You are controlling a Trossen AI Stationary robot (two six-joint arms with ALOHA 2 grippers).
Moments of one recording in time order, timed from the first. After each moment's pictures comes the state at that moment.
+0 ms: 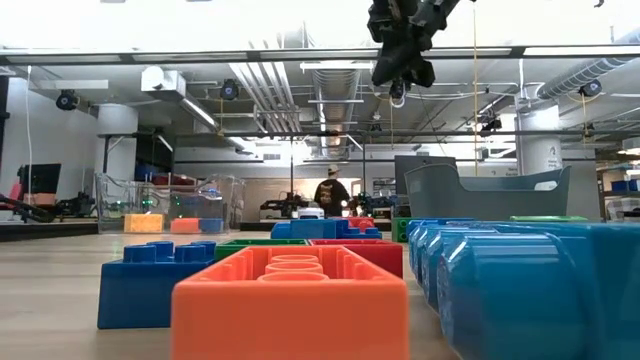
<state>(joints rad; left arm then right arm) -0.59 1.32 1.29 -1.30 0.01 -2.03 -0.38 1.55 1.53 -0.88 -0.26 0.25</state>
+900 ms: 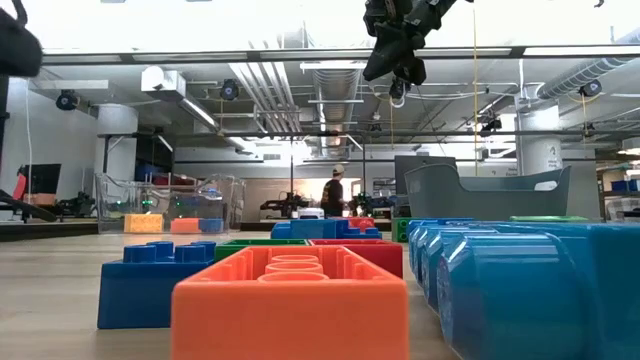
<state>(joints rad) -0.79 1.55 1.00 -0.94 0.13 -2.47 -0.38 1.55 1.53 -0.83 -0.26 0.22</state>
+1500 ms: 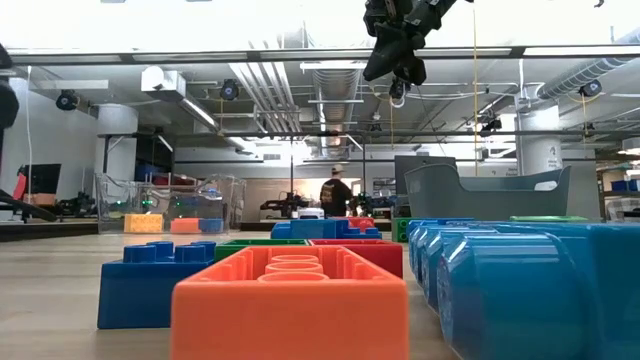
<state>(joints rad) -0.80 1.55 0.87 -0.80 0.16 -2.47 -0.38 1.55 1.53 -0.83 -0.26 0.22</state>
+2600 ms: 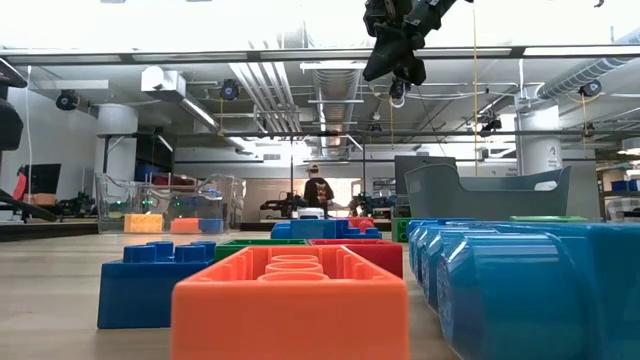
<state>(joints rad) -0.80 1.69 0.92 -0.75 0.08 -2.35 -0.38 1.56 1.53 -0.82 -0.26 0.22</state>
